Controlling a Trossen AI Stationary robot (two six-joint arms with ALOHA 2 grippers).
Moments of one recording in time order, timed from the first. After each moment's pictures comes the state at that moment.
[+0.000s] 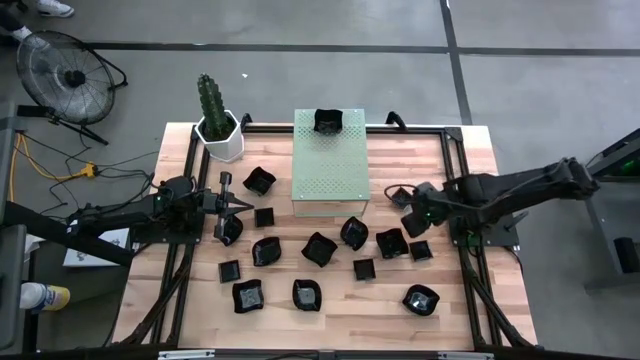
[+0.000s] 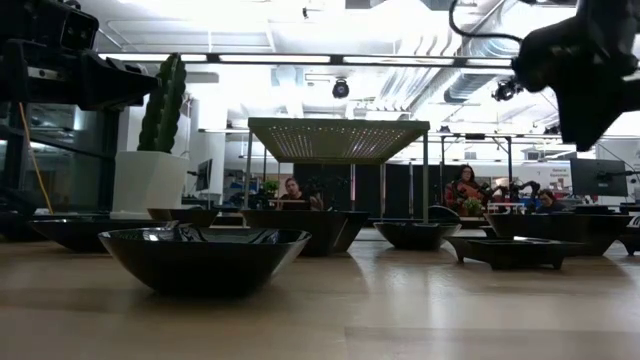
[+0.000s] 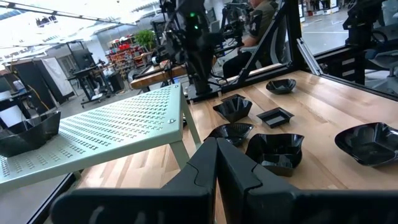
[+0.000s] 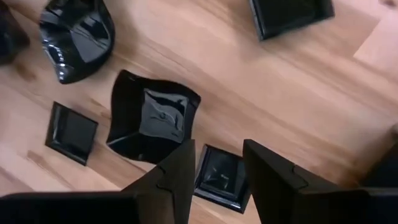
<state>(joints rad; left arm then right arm) 0.19 0.04 0.02 0.04 0.25 0.29 0.13 0.99 0.76 -1.05 0.04 1.22</state>
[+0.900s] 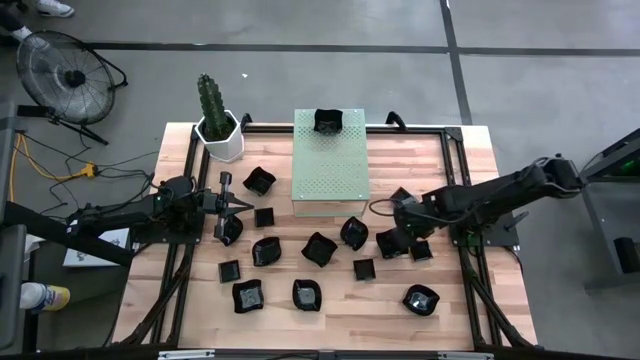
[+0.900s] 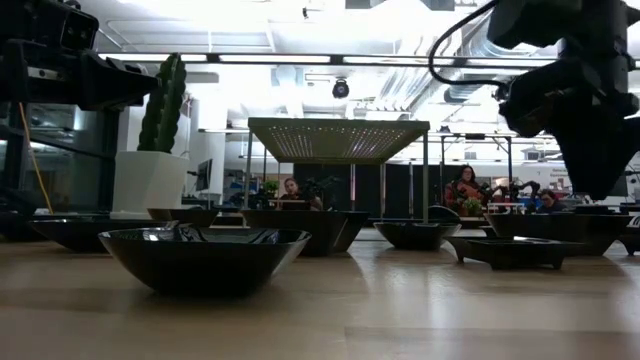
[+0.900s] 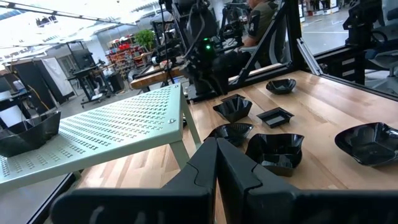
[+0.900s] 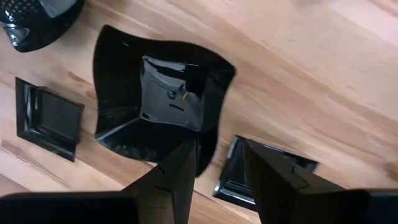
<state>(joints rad) 0.19 0.04 0.02 0.04 0.25 0.29 0.14 1.20 0.67 -0.81 -0.12 1.25</state>
